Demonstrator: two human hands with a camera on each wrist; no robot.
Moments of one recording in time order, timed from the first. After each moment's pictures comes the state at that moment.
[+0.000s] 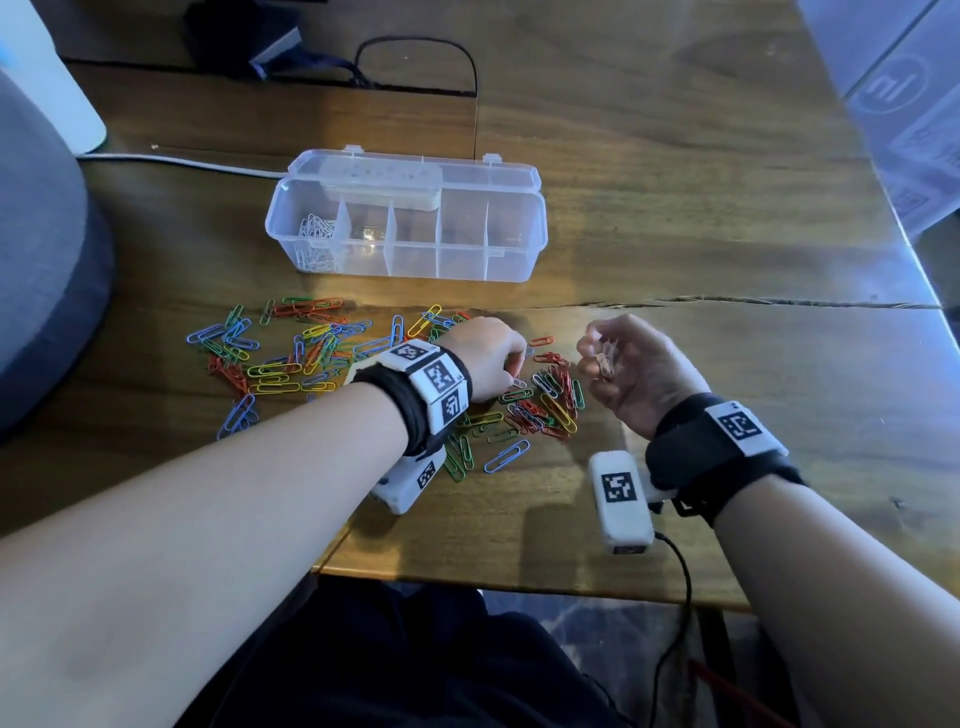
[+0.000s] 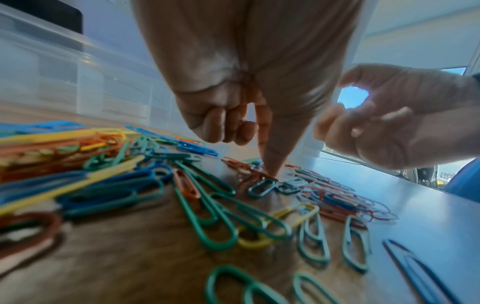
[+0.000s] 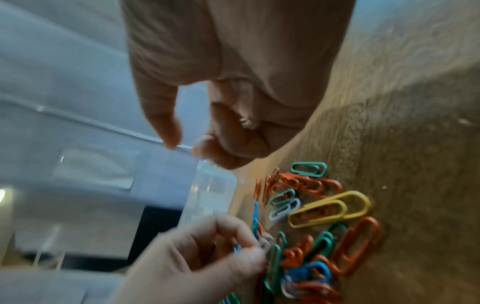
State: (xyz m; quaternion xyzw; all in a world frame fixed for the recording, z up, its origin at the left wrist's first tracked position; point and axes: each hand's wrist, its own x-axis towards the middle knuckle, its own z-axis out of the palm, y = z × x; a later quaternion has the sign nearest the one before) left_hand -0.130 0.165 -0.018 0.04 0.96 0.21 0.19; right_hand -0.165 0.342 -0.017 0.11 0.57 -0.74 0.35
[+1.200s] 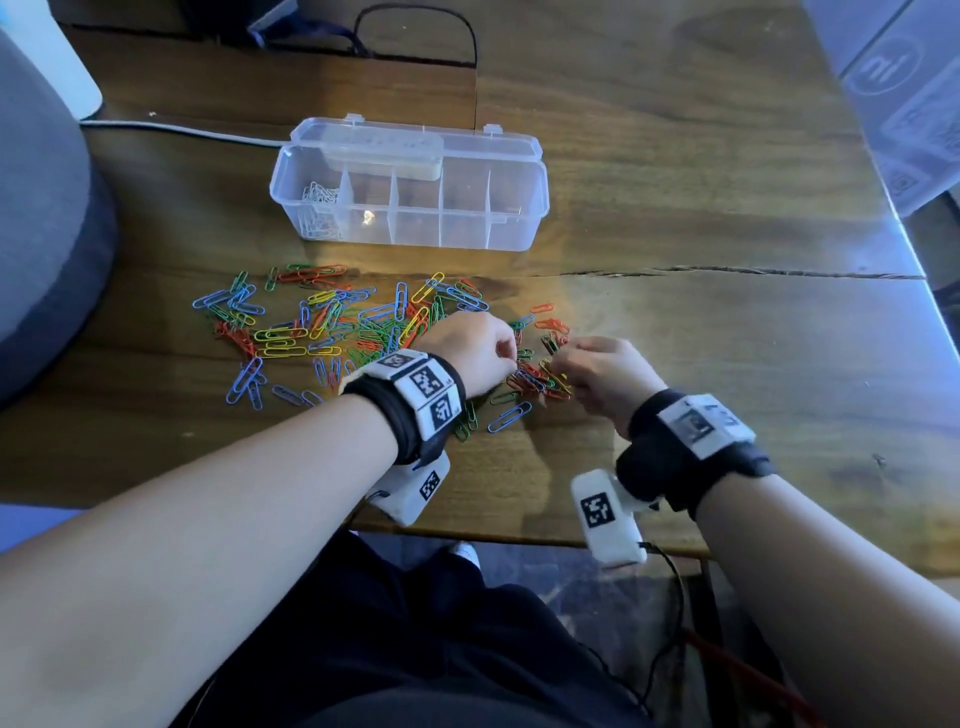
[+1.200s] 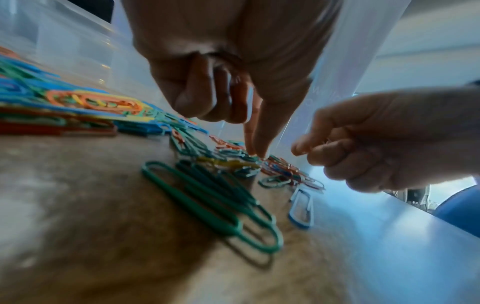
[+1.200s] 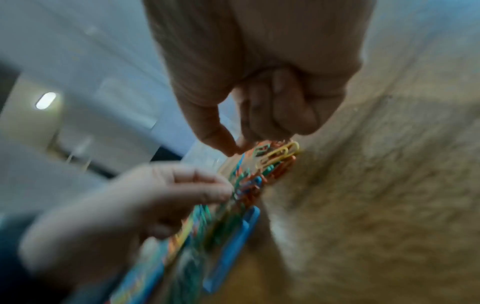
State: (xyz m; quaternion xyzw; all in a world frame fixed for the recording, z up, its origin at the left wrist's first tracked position) left_hand -0.091 0.166 -0.028 -0.05 0.95 0.26 0.14; right_hand -0.126 0.330 -0.027 0.04 0.81 -0.49 0.32
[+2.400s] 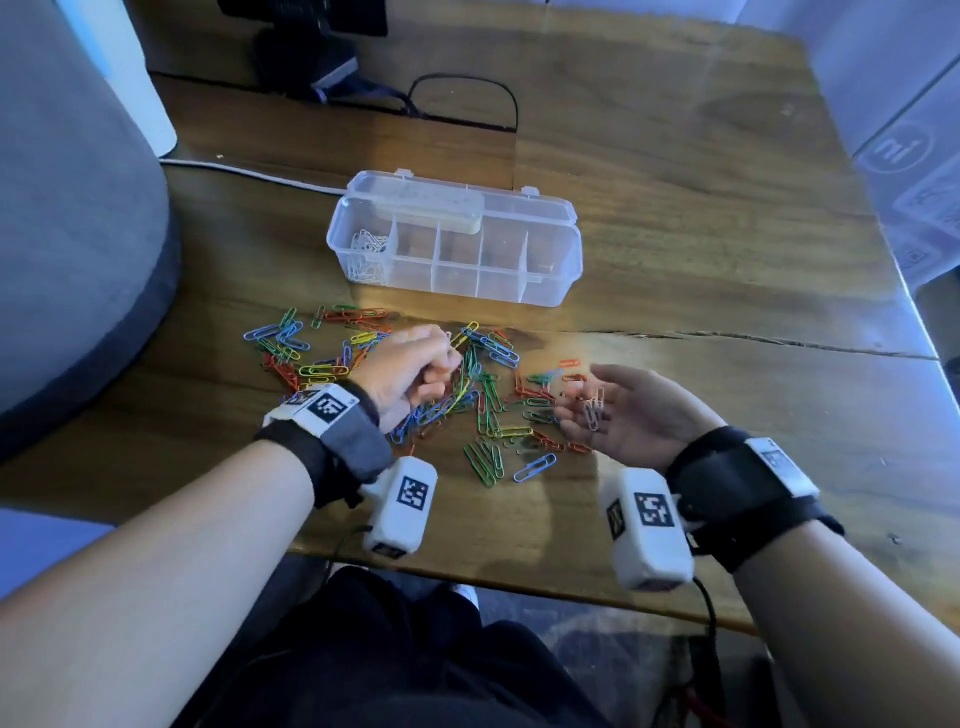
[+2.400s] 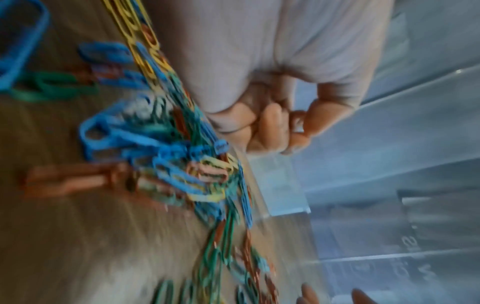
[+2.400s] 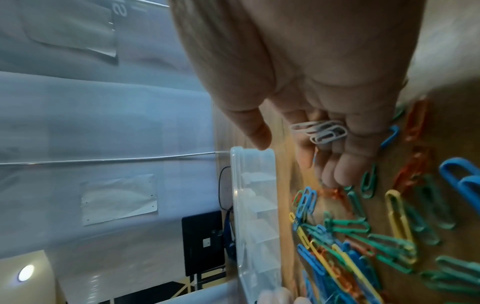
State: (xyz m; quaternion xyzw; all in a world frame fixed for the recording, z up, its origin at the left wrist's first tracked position) left_hand -0.066 0.100 -0.006 -0.28 0.54 0.79 0.07; right_hand -0.141 0.319 0.014 0.23 0.52 -0.67 0.48
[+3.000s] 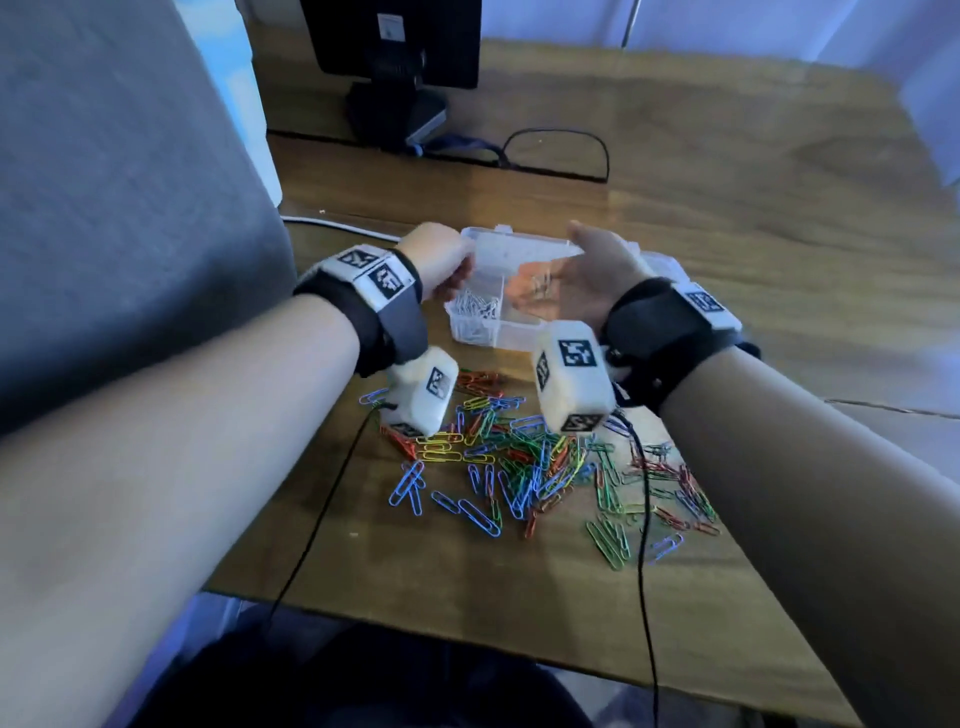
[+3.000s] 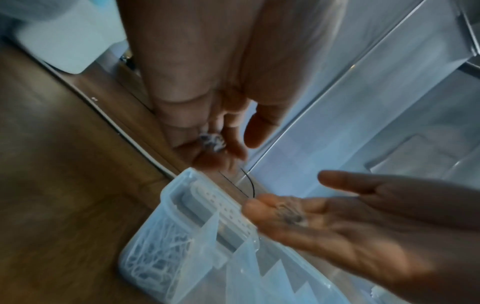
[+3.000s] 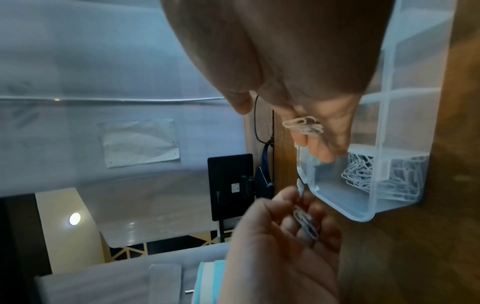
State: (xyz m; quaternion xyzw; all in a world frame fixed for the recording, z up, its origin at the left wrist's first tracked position) left_hand -0.159 -0.054 0.062 -0.31 0.72 0.61 0.07; right_hand -0.214 0.092 0.070 0.14 0.51 -0.71 0.46
